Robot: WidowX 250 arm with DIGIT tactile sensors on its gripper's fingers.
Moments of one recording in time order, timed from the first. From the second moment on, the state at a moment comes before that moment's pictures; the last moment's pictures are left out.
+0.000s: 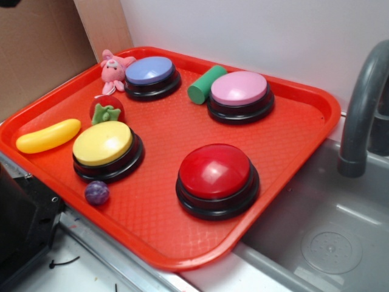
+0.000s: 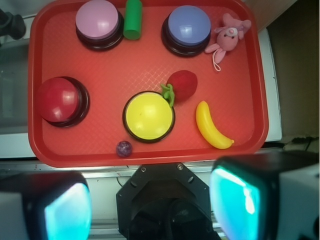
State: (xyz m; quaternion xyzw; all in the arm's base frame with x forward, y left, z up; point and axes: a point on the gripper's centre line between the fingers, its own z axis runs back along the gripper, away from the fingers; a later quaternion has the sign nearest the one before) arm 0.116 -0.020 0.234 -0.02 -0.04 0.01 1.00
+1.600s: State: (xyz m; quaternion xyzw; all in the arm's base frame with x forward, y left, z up) arm 0.283 0.061 0.069 0.02 -0.12 0.13 0.98
